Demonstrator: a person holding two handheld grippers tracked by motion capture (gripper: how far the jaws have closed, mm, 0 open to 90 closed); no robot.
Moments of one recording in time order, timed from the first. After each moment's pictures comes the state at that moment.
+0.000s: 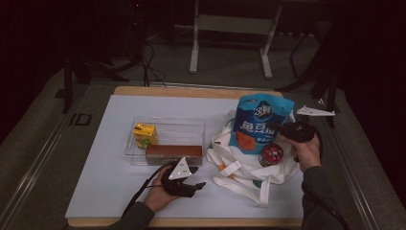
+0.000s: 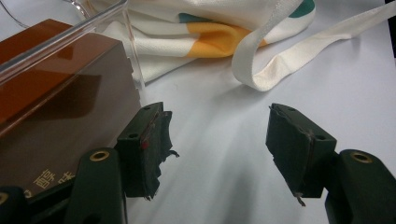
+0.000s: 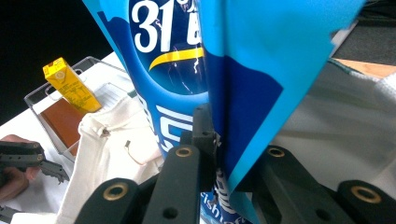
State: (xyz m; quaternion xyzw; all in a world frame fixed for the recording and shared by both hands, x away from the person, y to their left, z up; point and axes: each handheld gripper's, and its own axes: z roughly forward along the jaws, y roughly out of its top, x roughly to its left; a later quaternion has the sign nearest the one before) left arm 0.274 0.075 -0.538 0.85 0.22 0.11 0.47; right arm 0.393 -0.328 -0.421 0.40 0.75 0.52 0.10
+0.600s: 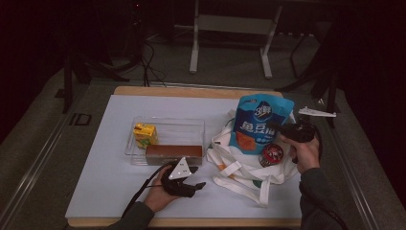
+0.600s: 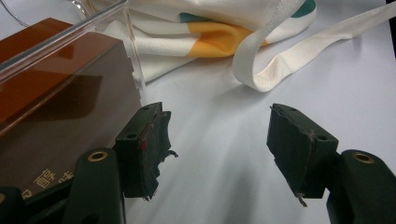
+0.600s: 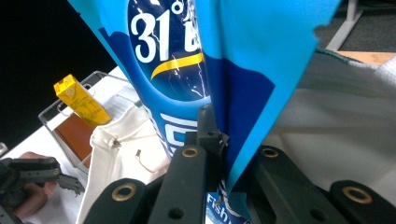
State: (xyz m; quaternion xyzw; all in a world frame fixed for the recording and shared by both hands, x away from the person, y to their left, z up) left arm 0.275 0.075 -0.538 0.85 0.22 0.11 0.47; right arm 0.390 -0.328 -0.422 0.43 0.72 0.54 0.07
